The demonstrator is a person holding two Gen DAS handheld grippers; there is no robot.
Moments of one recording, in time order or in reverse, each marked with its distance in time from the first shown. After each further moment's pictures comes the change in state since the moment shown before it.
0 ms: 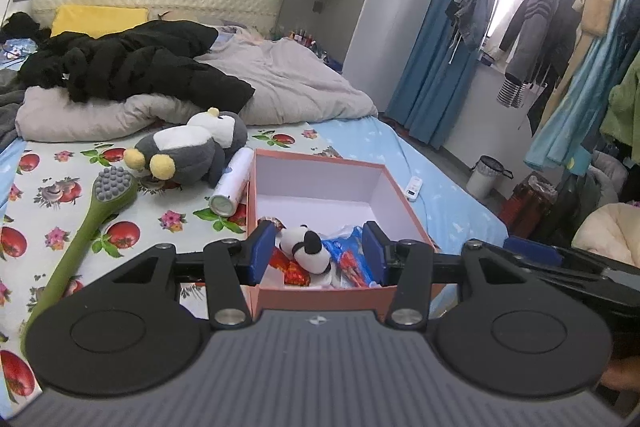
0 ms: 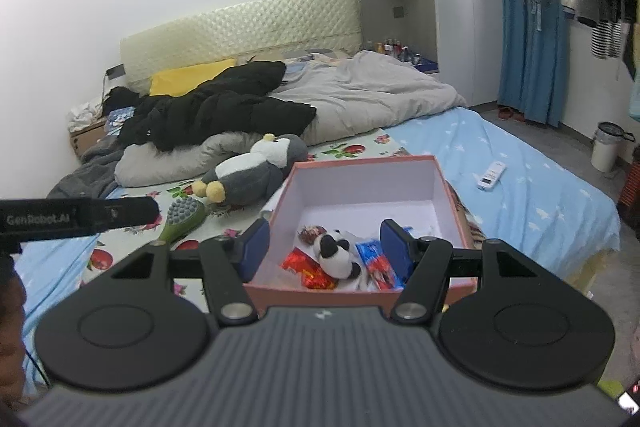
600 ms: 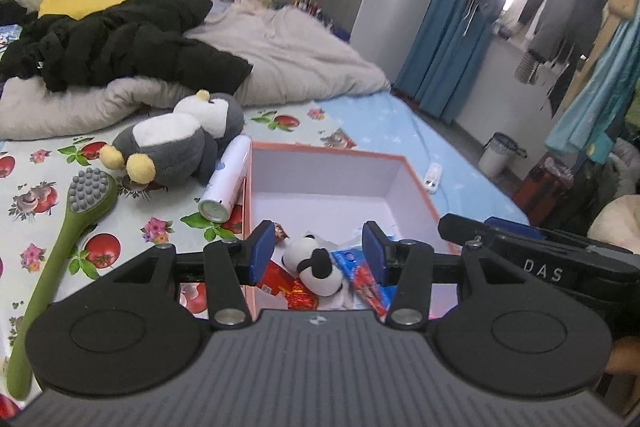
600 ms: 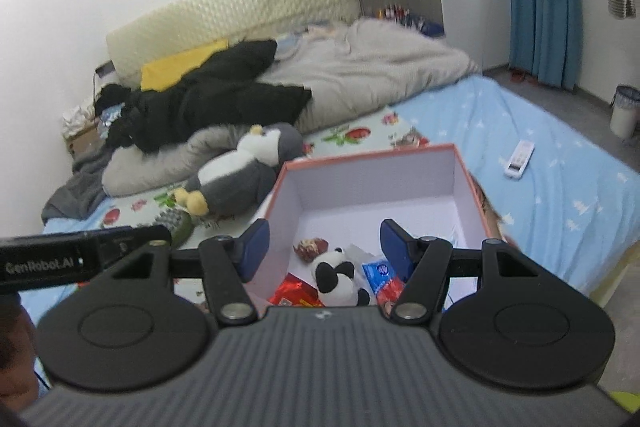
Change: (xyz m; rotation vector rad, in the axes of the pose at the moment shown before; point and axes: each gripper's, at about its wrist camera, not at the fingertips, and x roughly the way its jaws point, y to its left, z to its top) left arm 0.129 0.011 0.050 0.004 0.106 0.019; right arm 0.105 -0.026 0.047 0.066 0.086 0.044
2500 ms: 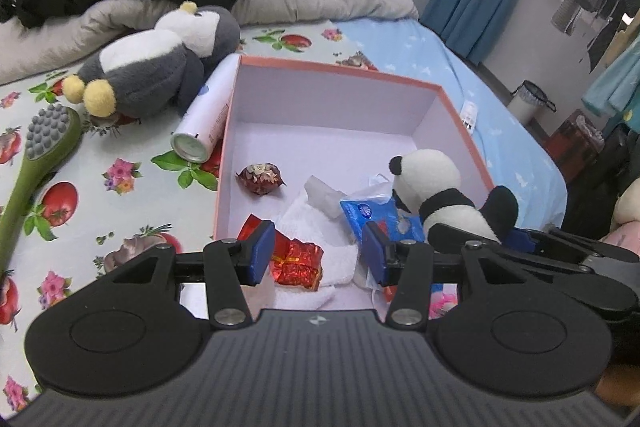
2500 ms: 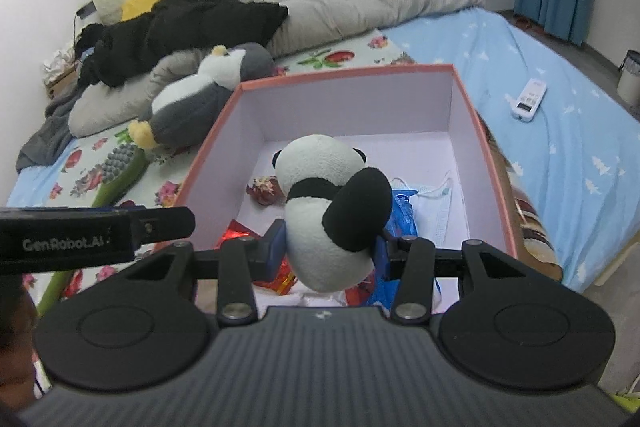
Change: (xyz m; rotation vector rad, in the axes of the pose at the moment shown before) left arm 0.142 -0.010 -0.018 -0.036 0.220 0.059; right arm 0.108 -0.047 -0.033 -0.018 0.224 -0.016
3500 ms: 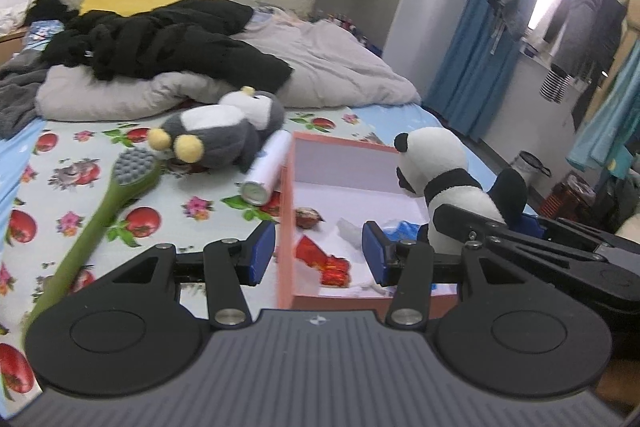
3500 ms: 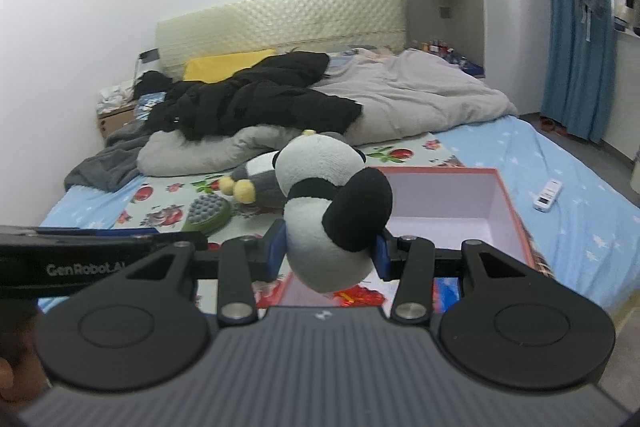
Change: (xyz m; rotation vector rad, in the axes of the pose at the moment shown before) left arm -0.174 0.039 -0.077 -0.025 -0.279 0.026; right arm -0.130 0.095 -0.039 -0.133 -0.297 0.057
